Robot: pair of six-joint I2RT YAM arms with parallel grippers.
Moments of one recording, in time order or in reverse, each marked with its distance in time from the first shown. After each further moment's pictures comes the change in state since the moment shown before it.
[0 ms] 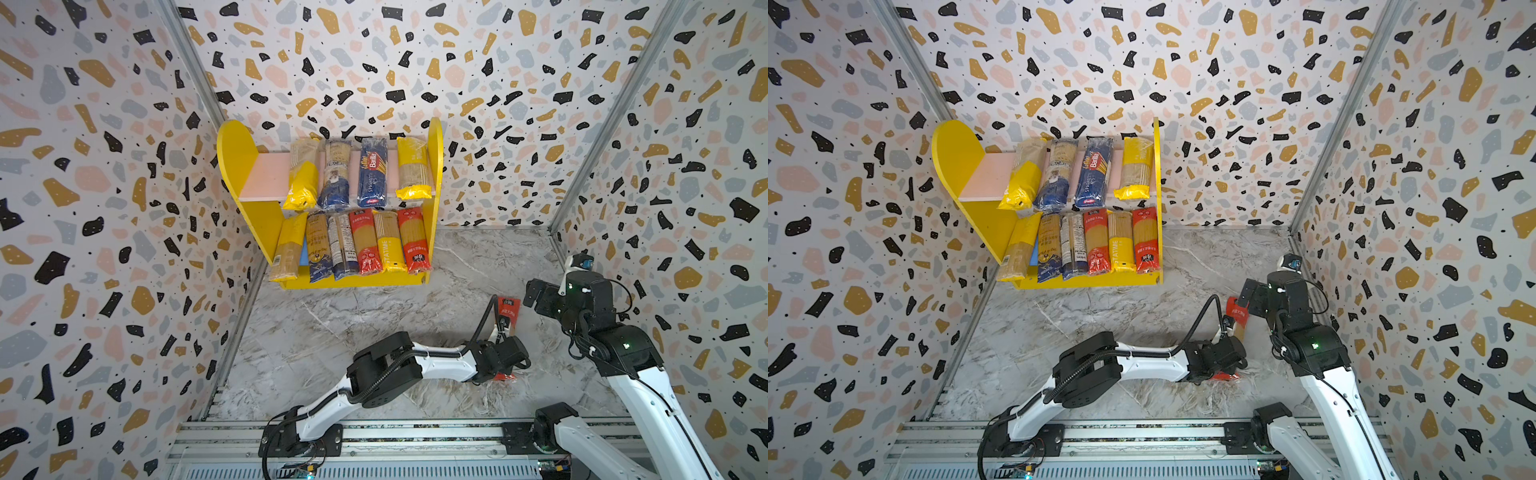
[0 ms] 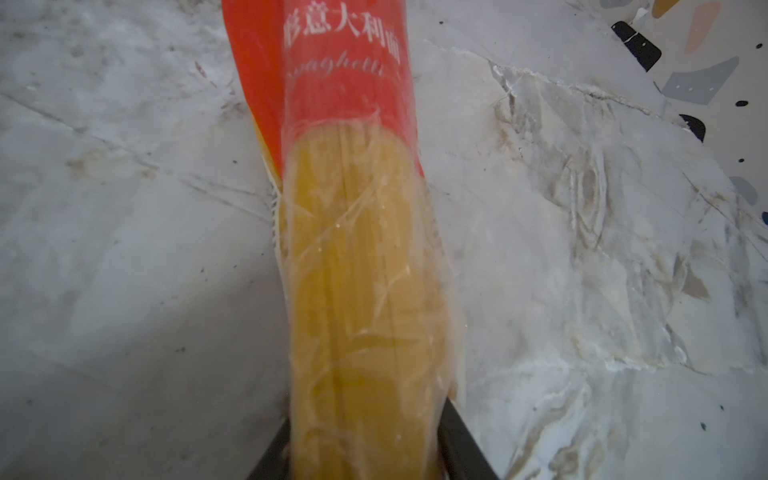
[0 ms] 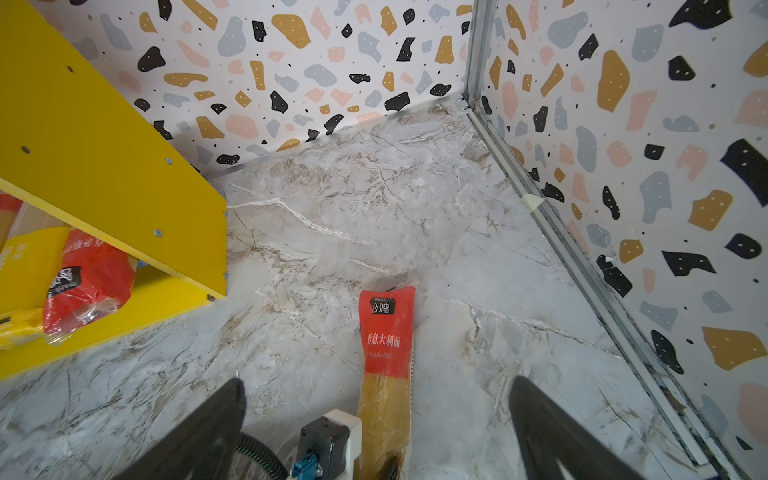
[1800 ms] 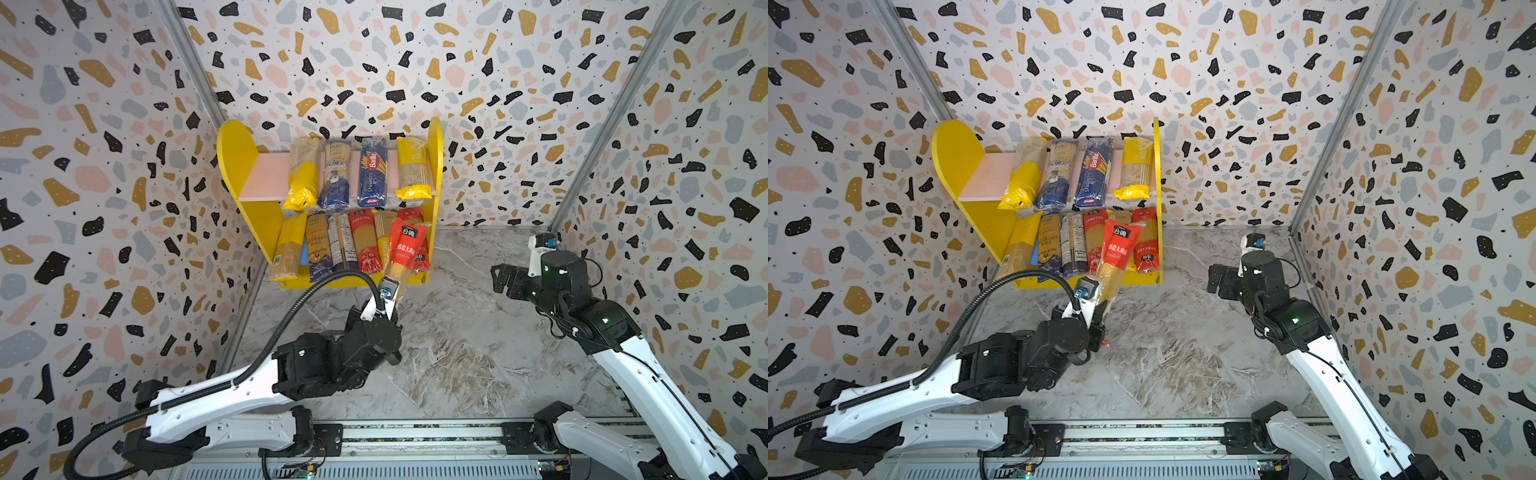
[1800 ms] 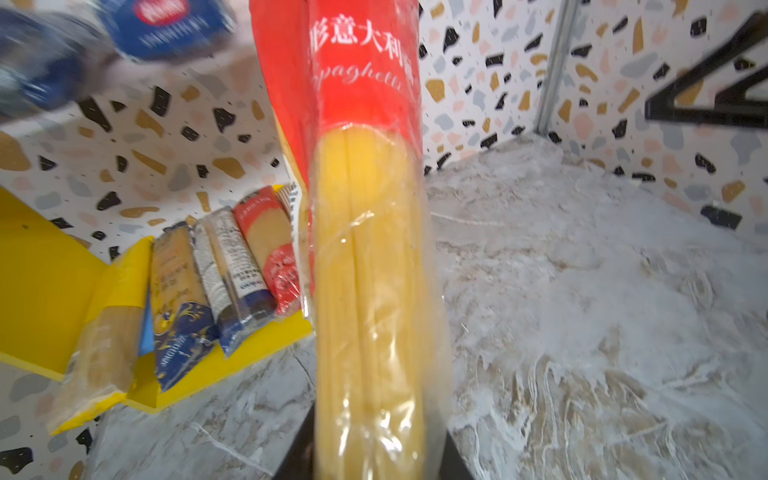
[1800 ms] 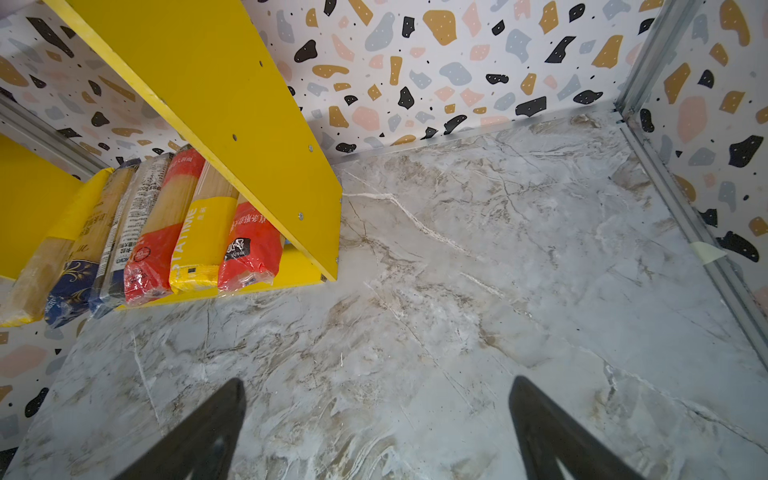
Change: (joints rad) left arm 0.006 -1.295 -0.390 -0.598 -0.589 0.418; right arm 0.196 0.171 0.134 0.095 -0.112 0.024
